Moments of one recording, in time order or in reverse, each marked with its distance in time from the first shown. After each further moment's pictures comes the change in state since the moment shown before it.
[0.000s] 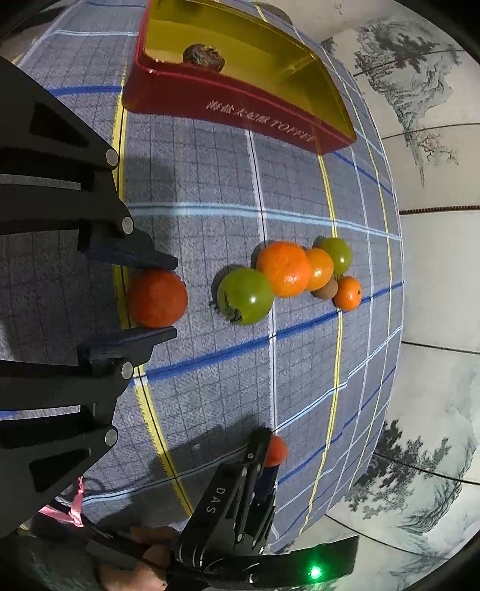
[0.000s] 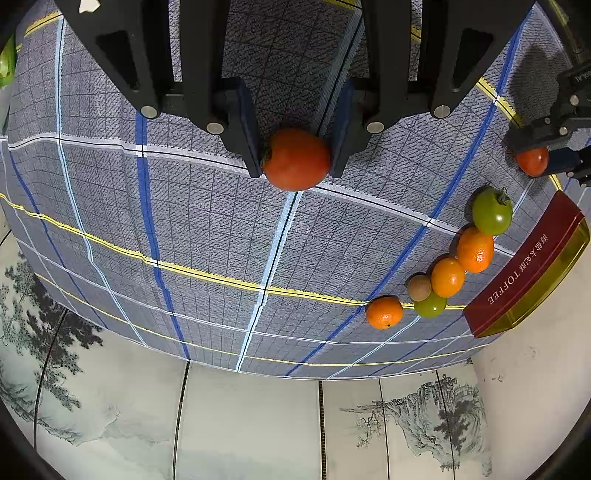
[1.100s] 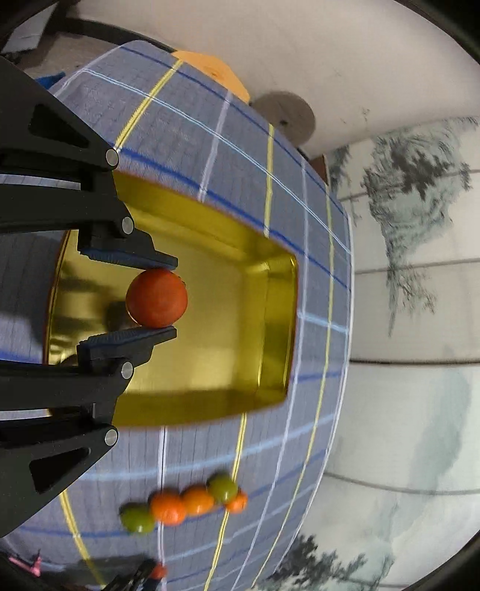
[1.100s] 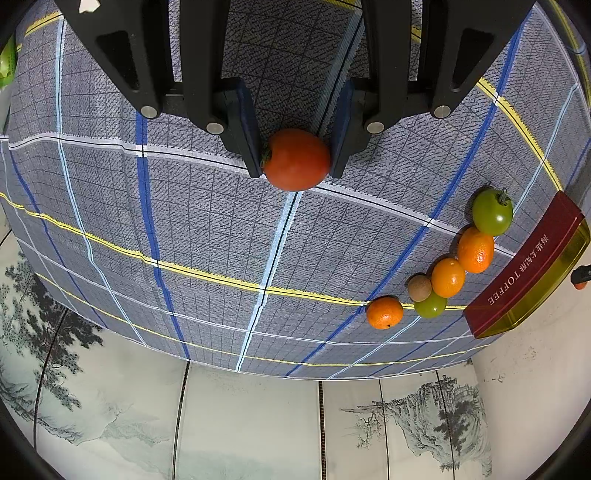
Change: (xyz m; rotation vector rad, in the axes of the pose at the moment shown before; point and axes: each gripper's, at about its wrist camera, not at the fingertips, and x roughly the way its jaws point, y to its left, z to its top) left arm -0.057 0.199 0.026 -0.249 -0.132 0.326; right arm 0.001 -0.001 0.000 0.000 0.000 0.000
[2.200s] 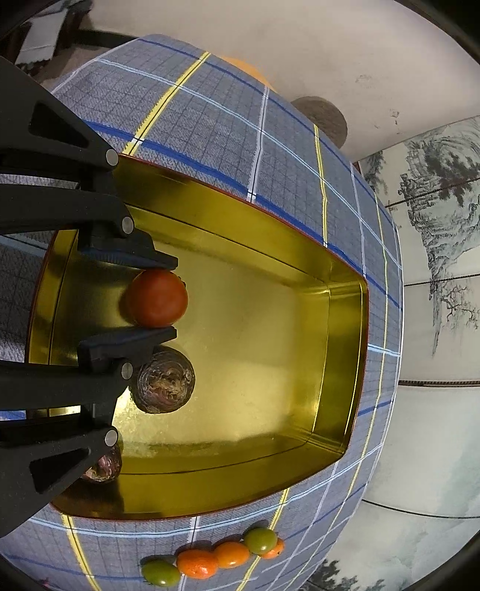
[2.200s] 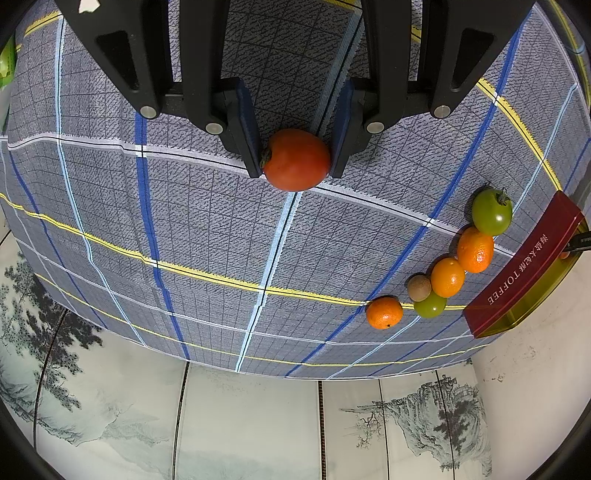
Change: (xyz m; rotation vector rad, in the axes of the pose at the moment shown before) left arm 0.048 0.016 -0.021 0.009 0.140 0.051; right arm 0.000 0.000 0.000 0.000 0.000 0.000
